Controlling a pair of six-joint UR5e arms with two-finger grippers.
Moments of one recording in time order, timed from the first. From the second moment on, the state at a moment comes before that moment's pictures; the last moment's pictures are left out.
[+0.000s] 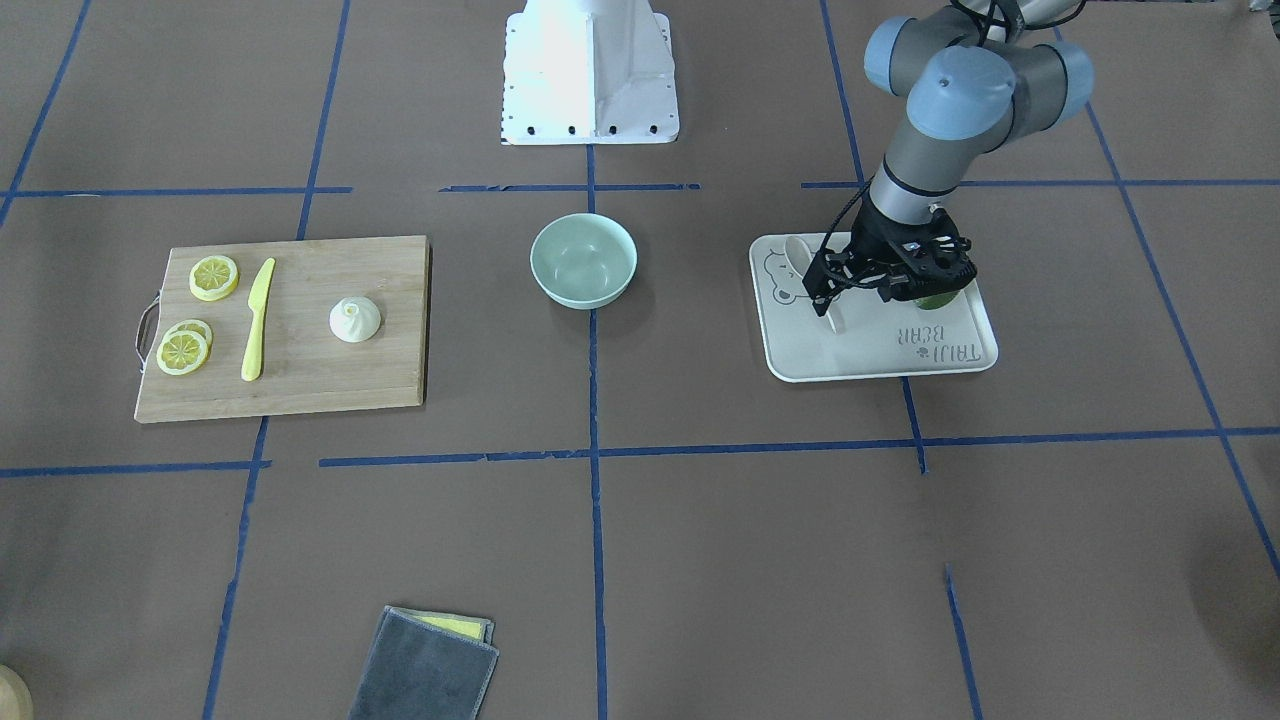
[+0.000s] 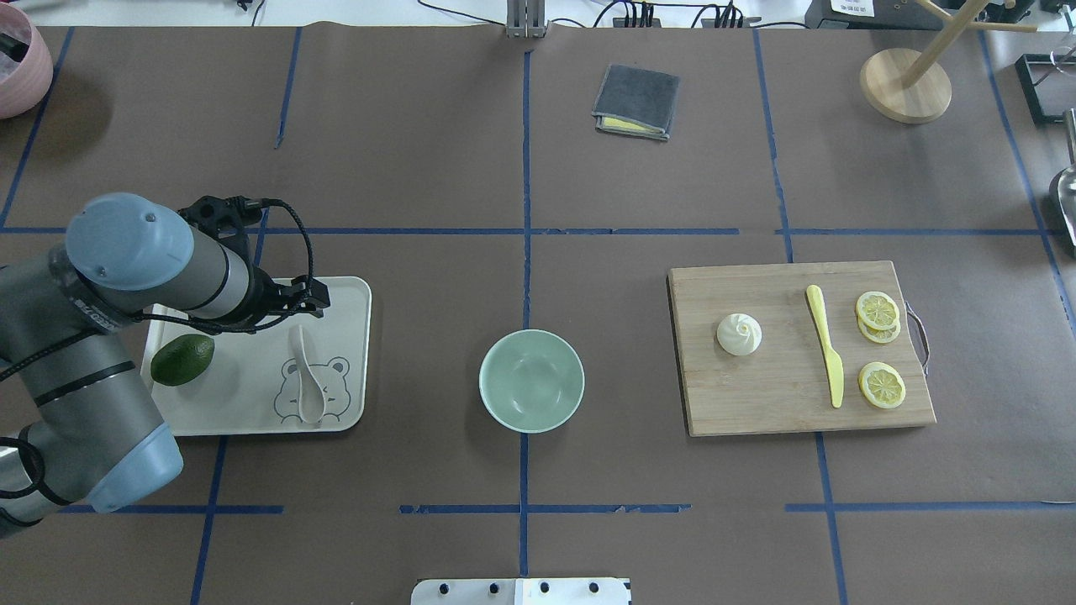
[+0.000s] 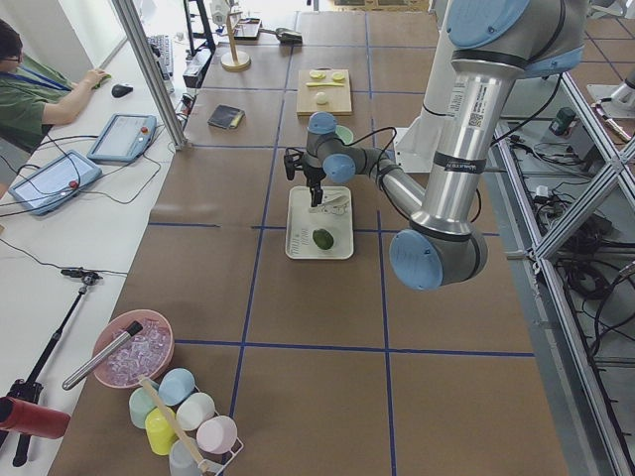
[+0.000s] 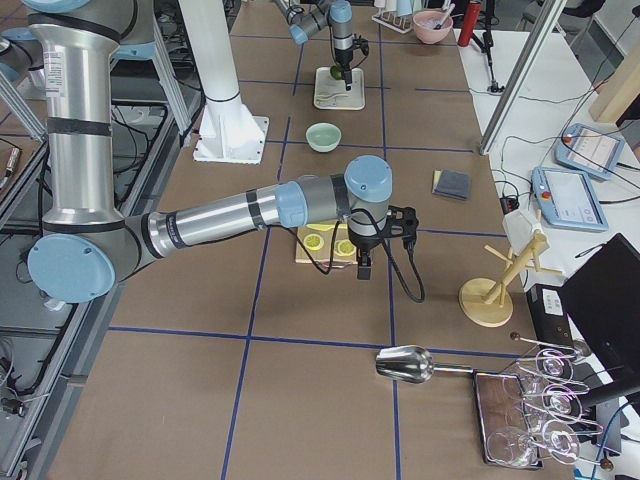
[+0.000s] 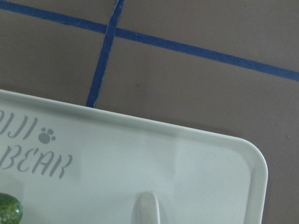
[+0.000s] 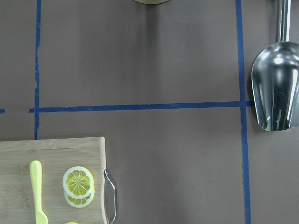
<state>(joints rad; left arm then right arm) -0.61 -1.83 -1.84 -1.82 -1.87 -1.39 1.47 -1.59 1.91 -1.65 2.44 0.29</state>
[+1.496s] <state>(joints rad) -0.54 -1.83 -1.78 -1.88 -1.80 -1.46 1.32 -1.46 1.96 -1.65 2.43 0.61</state>
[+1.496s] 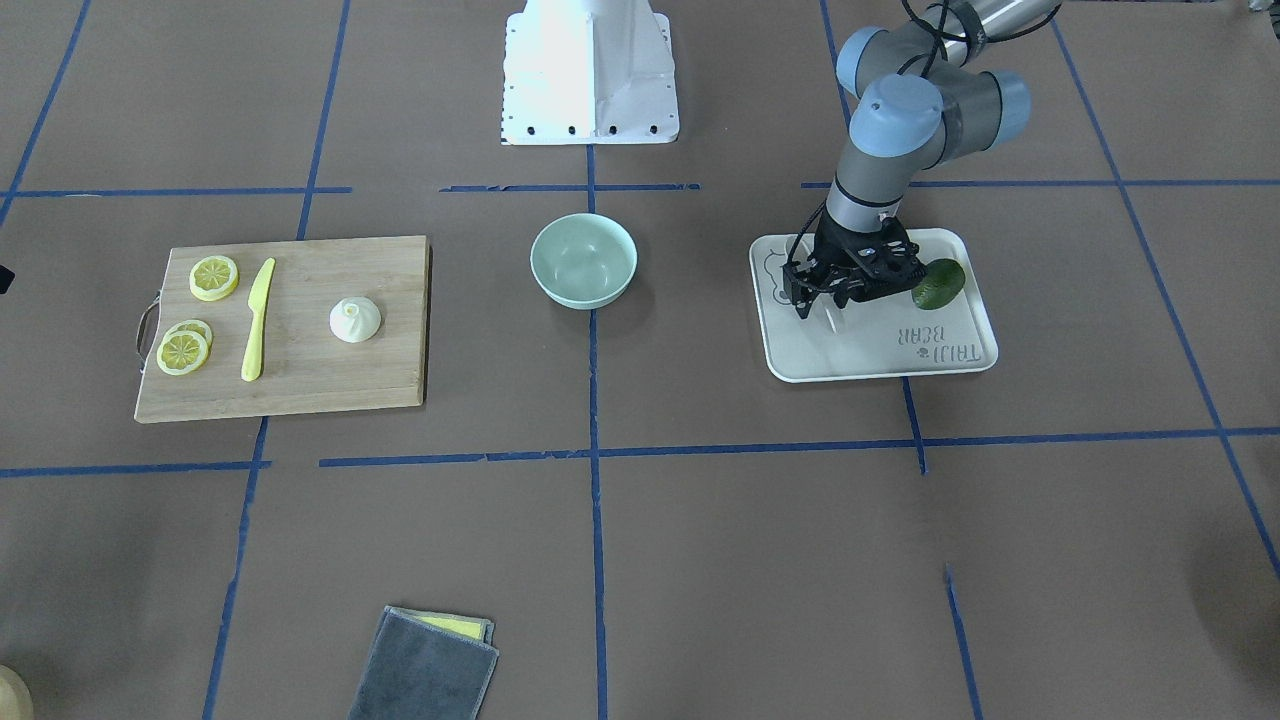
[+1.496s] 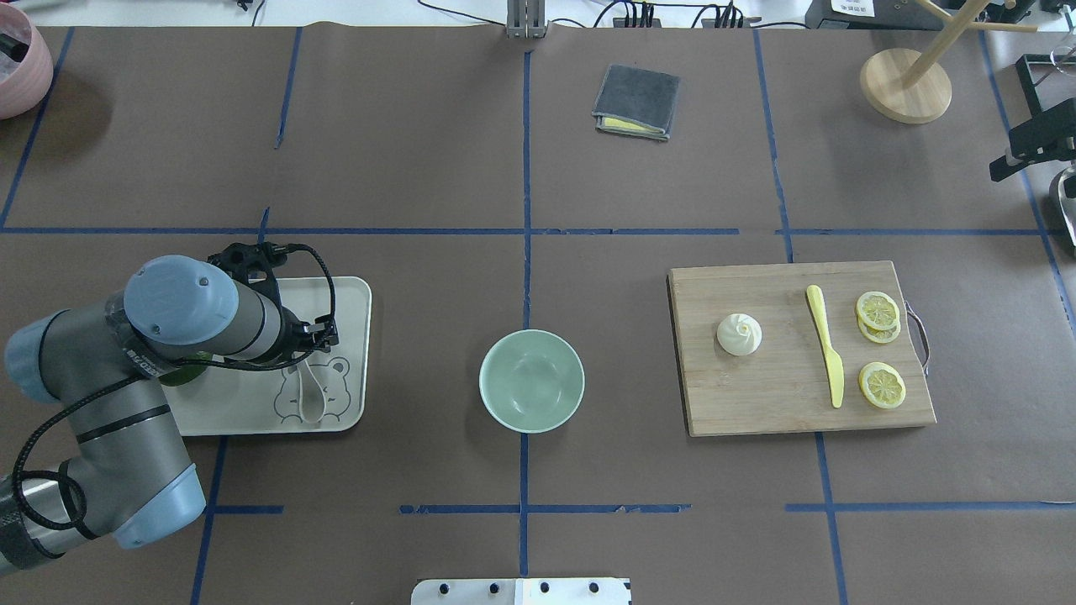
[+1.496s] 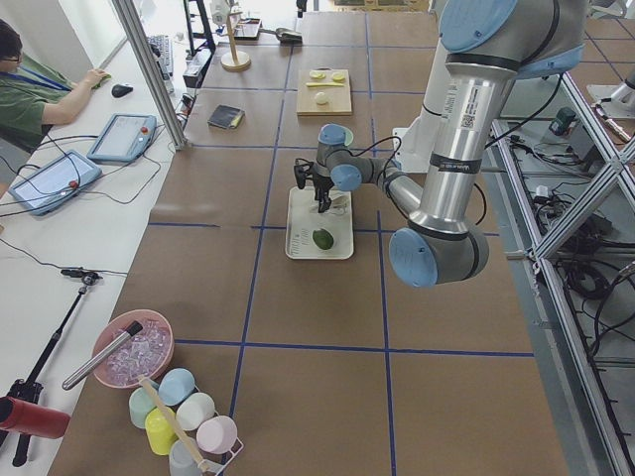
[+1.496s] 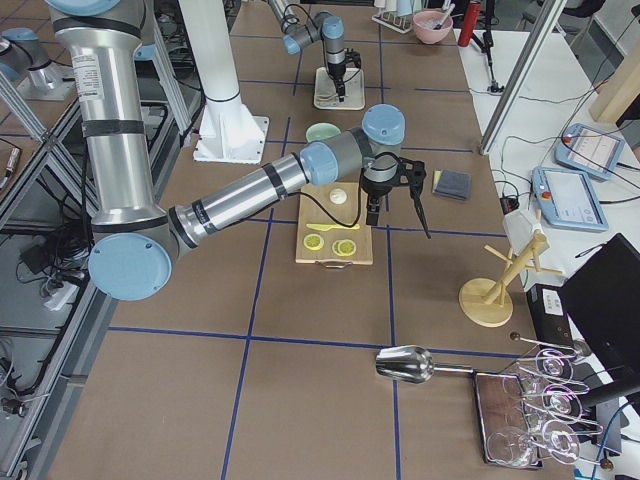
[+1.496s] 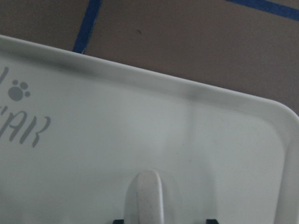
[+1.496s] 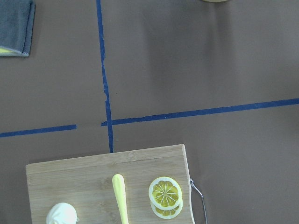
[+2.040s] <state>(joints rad) -0.54 -1.82 -1.83 -1.79 -1.80 -1.46 1.27 -1.41 1.96 -1.65 2.43 0.68</state>
